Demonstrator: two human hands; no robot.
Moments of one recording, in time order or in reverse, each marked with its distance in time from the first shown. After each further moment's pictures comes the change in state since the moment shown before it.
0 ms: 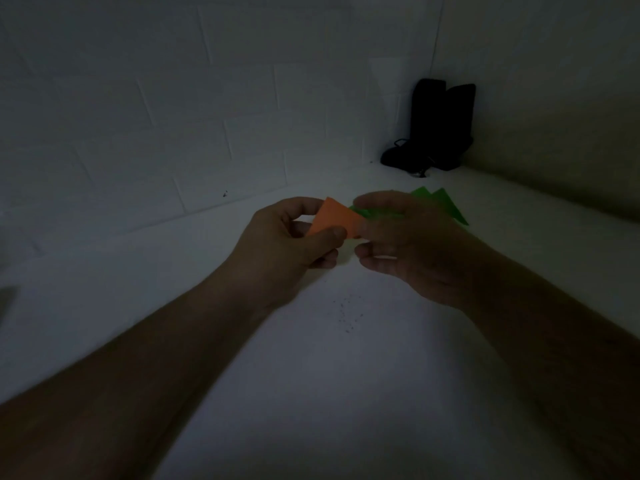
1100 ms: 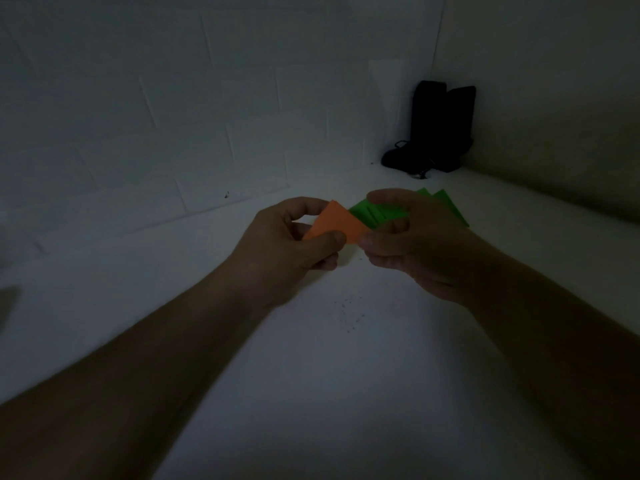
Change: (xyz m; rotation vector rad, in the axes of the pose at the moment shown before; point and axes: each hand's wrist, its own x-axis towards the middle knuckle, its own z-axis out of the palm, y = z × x) left_hand 0.003 -0.003 -0.006 0.044 -0.040 0.014; right_hand 0.008 0.005 -0.013 -0.128 0.011 -0.065
